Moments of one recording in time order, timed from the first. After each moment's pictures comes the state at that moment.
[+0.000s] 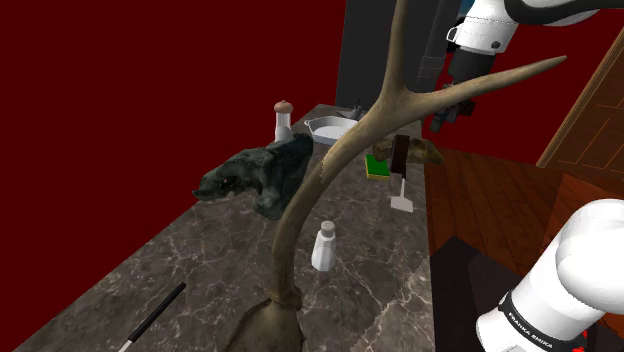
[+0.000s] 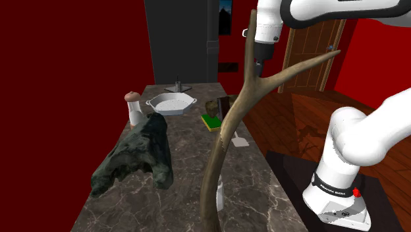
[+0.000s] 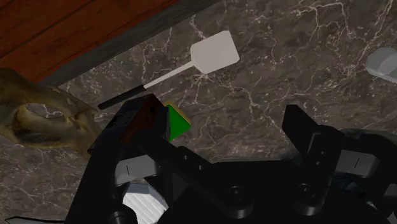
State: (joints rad) arm 0.01 -0.78 -0.06 -2.39 -0.04 1.70 -0.11
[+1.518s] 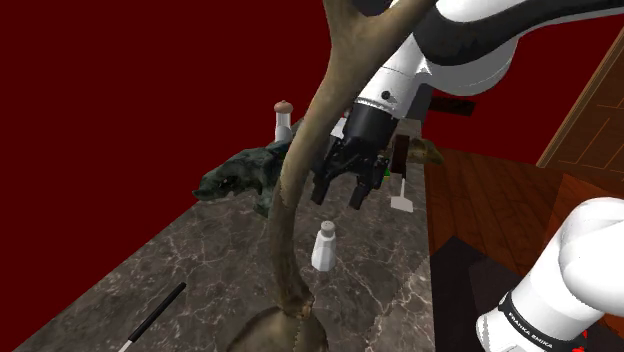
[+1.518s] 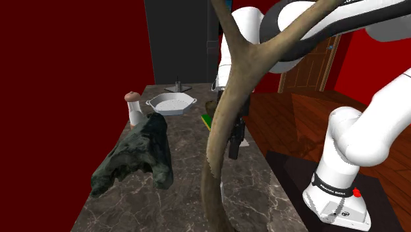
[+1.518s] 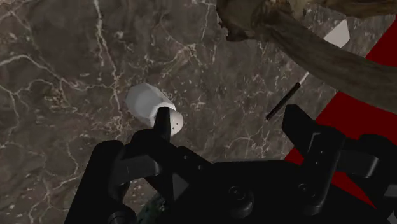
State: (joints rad) arm 0.08 -0.55 0.43 -2.41 0.75 1.96 0.31
